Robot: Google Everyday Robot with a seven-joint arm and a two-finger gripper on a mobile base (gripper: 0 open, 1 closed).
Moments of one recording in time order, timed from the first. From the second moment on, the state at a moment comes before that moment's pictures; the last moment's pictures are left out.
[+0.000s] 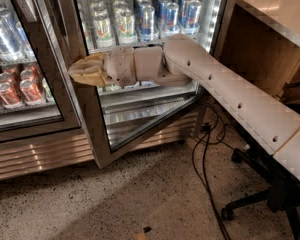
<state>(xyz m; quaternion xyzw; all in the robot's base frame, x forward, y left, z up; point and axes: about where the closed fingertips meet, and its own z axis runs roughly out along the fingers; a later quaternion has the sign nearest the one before) 0.592 0.167 0.915 -0.59 0.43 0.39 0.56</state>
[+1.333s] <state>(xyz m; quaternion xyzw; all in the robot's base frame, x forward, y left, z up) 0.621 0.172 0.915 -0.60 0.42 0.37 0.57</state>
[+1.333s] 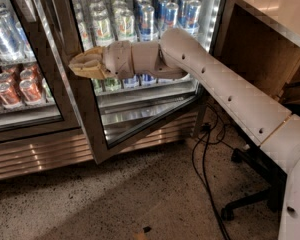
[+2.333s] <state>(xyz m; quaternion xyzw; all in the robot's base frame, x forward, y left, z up) 0.655 0.170 0.900 -0.60 0.44 0.35 0.57</state>
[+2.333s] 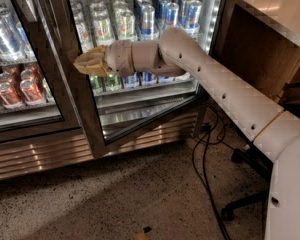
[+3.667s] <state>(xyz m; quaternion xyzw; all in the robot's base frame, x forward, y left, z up) 0.699 0.122 0.867 -0.58 0.51 0.29 0.56</state>
